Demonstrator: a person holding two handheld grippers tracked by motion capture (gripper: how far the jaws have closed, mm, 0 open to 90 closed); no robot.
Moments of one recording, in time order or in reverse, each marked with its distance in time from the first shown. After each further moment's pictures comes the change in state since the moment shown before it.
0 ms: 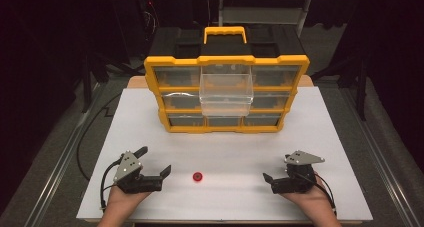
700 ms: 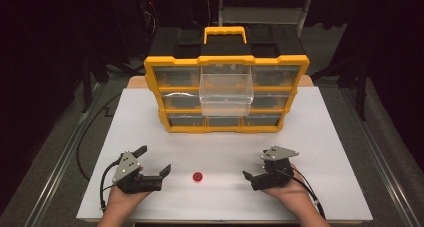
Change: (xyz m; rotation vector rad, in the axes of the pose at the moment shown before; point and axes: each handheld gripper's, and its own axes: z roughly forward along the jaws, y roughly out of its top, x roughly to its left) left arm 0.000 0.001 -0.001 -0.029 0.006 0.007; right arm 0.033 0.030 0.034 -0.008 0.093 -0.090
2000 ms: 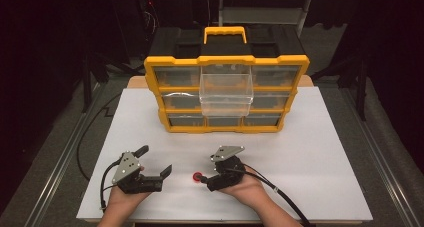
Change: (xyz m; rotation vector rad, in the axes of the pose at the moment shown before) left arm -0.001 0.000 0.000 -0.019 -0.028 0.006; right arm 0.076 0.054 0.070 0.008 0.263 -0.120
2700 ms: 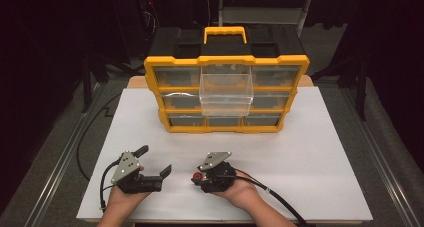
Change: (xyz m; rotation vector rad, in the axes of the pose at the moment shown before) left arm 0.001 0.000 -0.001 -0.002 -0.006 -0.009; right arm 0.018 0.002 0.017 0.046 0.049 -0.086
